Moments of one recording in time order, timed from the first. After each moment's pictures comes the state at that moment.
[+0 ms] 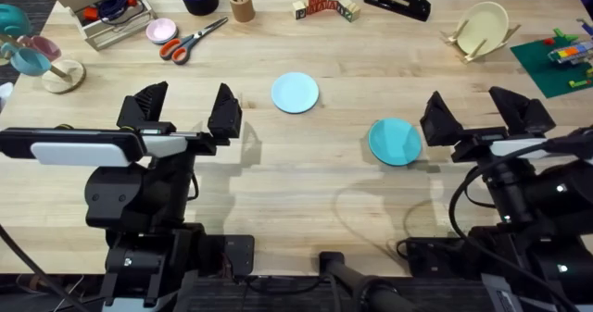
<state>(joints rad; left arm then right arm) 0.00 0.00 0.01 -0.02 0.01 -0.01 0.00 0.00 0.01 -0.10 -0.04 -0.01</state>
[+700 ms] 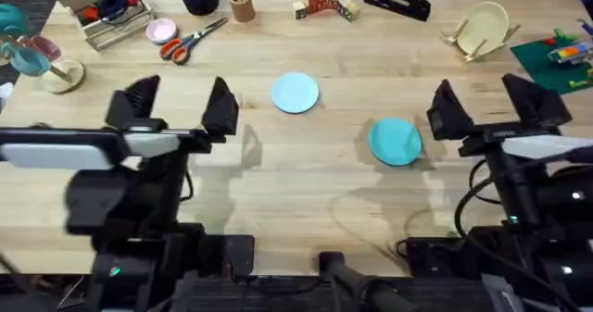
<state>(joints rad) 0.00 0.00 0.08 -0.06 0.01 -0.01 0.00 0.00 0.02 0.01 -0.05 -0.01</state>
